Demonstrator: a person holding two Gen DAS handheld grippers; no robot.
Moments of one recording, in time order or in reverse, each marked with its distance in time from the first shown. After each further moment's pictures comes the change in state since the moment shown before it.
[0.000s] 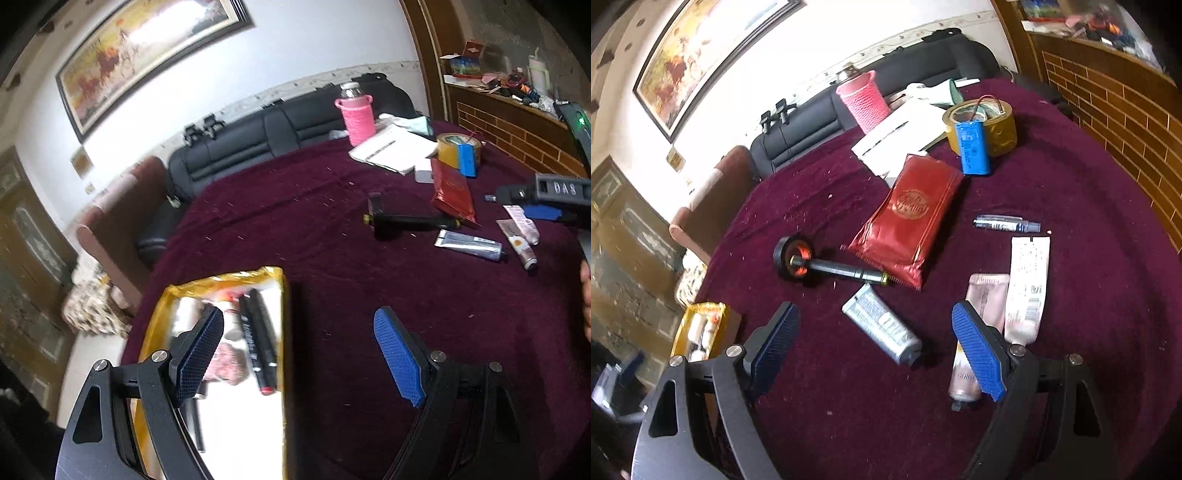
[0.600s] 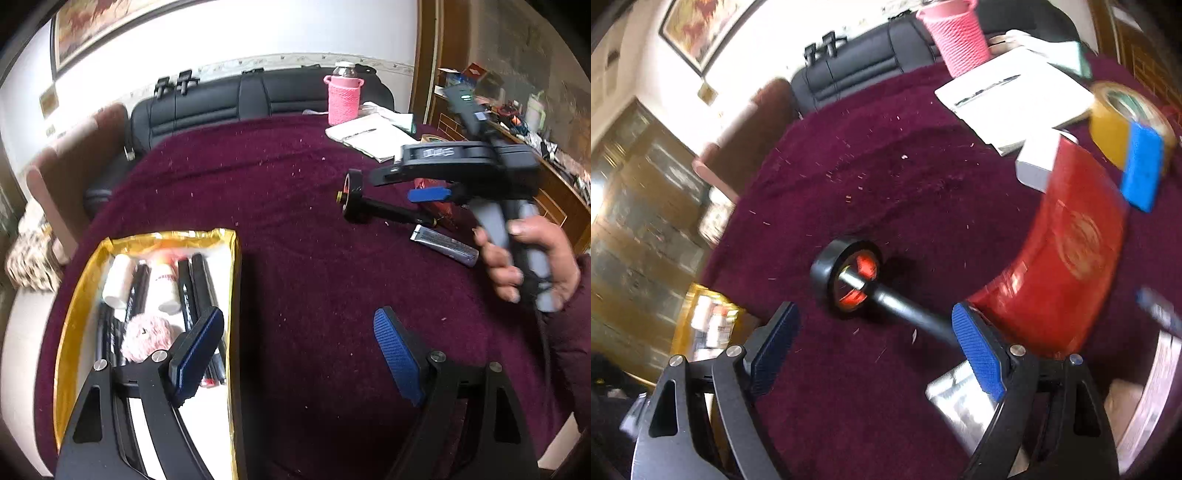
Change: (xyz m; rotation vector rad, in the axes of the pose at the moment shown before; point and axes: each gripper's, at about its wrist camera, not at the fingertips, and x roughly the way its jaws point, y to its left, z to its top) left arm 0.043 0.022 -0.012 -0.152 0.086 -0.234; right arm 0.139 0.074 0.042 -0.195 0.271 0.099
